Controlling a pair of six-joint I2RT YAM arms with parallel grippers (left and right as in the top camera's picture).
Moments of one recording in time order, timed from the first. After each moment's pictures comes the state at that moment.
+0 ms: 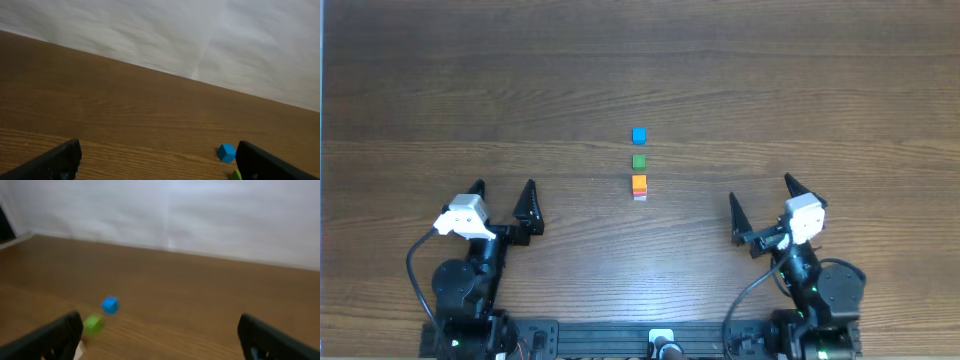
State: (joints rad) left arm -0.03 0.01 0.01 -0.07 0.08 -0.31; right arm 0.01 0.03 0.18 -0.21 -0.33 0.01
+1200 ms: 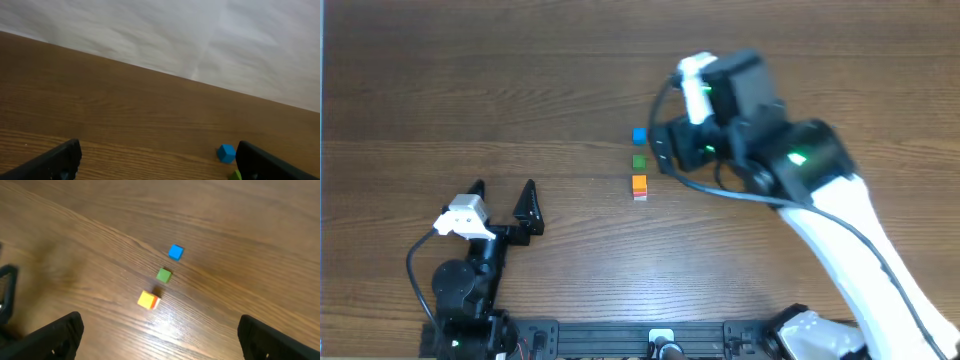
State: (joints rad) left arm -0.03 0.01 0.01 -0.07 0.08 -0.31; right arm 0.55 1.42 1.54 -1.04 -0.05 0.18
